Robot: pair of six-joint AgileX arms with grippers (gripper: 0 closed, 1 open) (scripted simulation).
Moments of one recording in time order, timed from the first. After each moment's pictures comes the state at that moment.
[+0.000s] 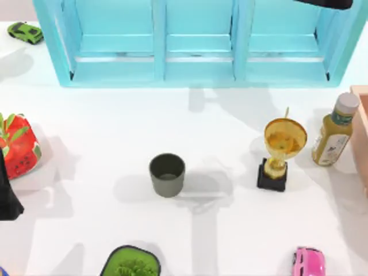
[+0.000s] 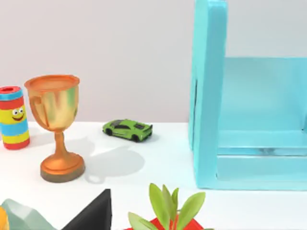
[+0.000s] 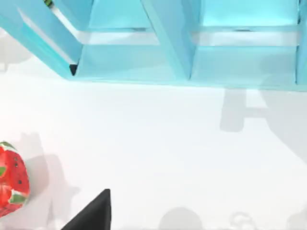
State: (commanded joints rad) left arm 0.00 0.00 0.00 0.00 0.00 0.00; right arm 0.68 1.74 2.03 -1.11 0.17 0.58
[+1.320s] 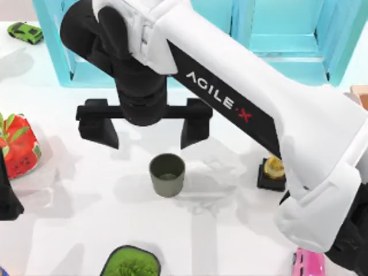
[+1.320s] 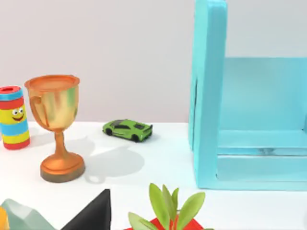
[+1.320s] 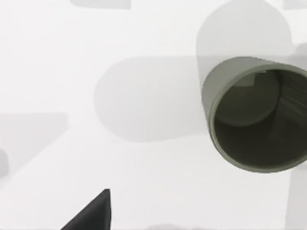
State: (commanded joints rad) left arm 0.00 0.00 0.00 0.00 0.00 0.00; right arm 0.89 2.67 2.90 -1.74 0.09 0.91
